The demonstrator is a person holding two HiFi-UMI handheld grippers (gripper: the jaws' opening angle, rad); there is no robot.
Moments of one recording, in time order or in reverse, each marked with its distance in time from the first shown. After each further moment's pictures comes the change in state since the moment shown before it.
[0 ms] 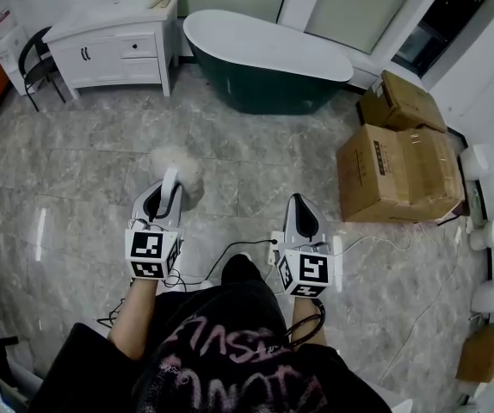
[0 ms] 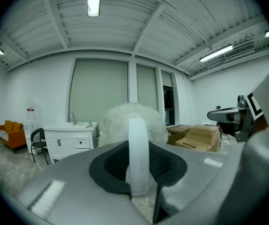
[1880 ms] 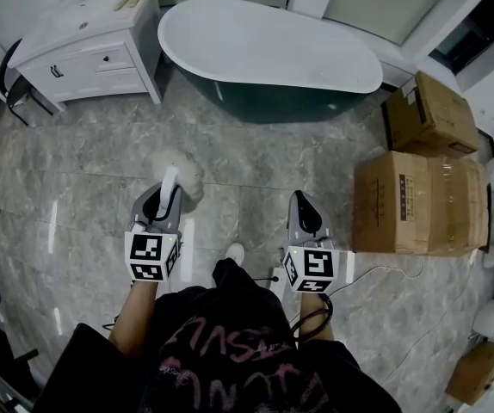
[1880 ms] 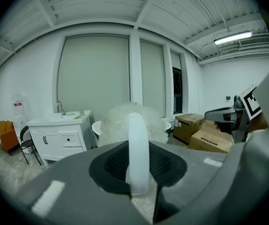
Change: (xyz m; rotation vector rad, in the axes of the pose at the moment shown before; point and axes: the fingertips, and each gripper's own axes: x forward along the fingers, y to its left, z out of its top) left arm 0.383 0.060 0.008 0.001 0.187 0.002; right arm 0.373 -0.162 -0.051 0.058 0.154 0.087
